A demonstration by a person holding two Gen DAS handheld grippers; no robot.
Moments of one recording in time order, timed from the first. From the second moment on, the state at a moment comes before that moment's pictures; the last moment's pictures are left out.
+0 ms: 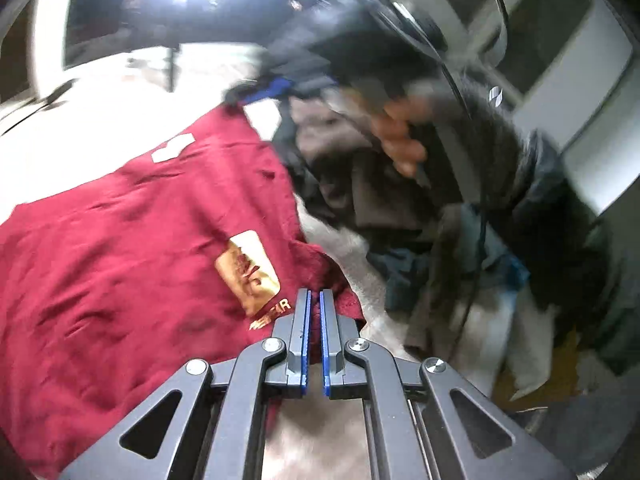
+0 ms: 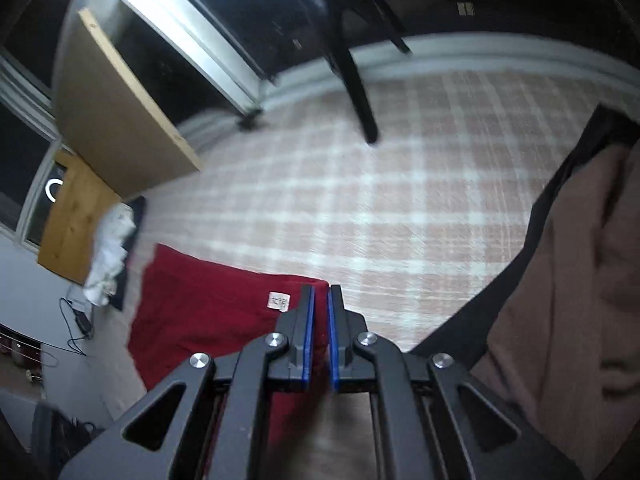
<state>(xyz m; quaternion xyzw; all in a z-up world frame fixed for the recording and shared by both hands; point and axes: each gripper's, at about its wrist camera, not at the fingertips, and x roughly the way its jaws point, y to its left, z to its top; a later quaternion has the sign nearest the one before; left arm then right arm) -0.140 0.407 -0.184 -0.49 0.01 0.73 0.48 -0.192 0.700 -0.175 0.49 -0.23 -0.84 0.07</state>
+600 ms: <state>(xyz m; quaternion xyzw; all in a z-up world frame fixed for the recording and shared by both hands) -0.176 0.158 -0.213 -0.49 -0.17 0.78 0.35 -0.299 0.436 -0.165 0.51 -0.15 -0.83 0.14</state>
